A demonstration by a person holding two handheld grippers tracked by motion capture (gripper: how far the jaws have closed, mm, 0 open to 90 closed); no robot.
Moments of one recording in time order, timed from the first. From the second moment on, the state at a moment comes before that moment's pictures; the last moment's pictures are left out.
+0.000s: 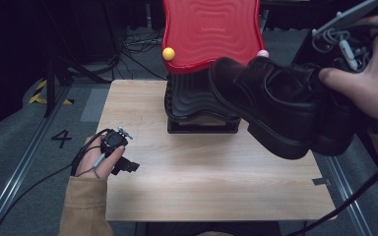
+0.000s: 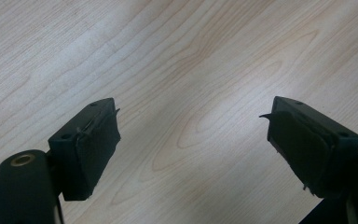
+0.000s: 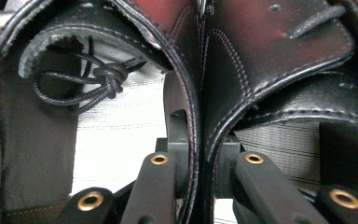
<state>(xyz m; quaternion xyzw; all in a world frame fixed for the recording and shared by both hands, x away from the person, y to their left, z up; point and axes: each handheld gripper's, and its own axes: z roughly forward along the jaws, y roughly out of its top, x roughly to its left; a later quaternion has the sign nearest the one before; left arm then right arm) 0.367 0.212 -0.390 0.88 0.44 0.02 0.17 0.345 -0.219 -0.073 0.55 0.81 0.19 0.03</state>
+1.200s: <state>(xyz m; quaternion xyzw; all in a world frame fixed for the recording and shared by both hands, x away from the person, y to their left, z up) 0.367 0.223 -0.385 0.88 0.43 0.01 0.21 0.496 -0.109 -0.015 0.56 0.76 0.26 0.17</state>
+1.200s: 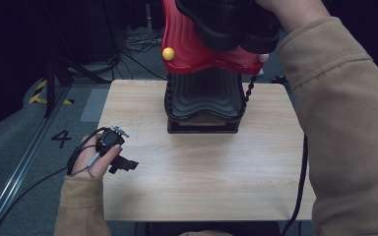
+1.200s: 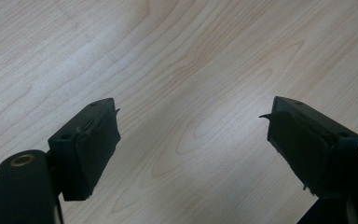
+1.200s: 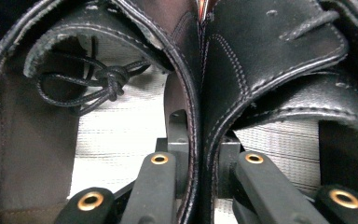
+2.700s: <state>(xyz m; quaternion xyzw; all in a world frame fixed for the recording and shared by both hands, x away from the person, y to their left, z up) 0.362 0.234 -0.381 0.87 0.43 0.02 0.22 0.556 -0.079 -0.095 0.57 0.71 0.31 0.26</state>
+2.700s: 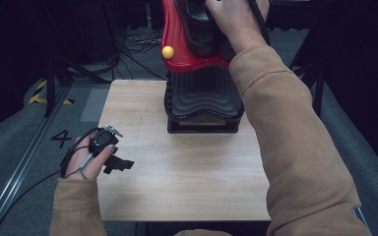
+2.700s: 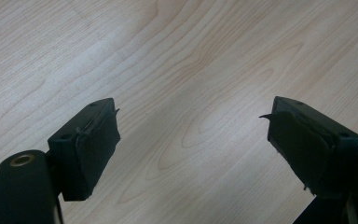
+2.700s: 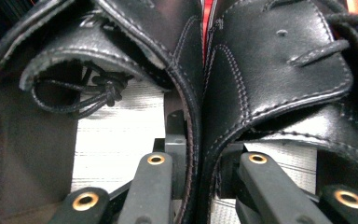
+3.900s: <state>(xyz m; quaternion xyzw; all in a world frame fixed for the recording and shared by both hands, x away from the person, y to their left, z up) 0.358 0.227 -0.379 0.88 0.43 0.02 0.21 0.516 -0.120 -0.075 0.54 0.72 0.38 0.21</state>
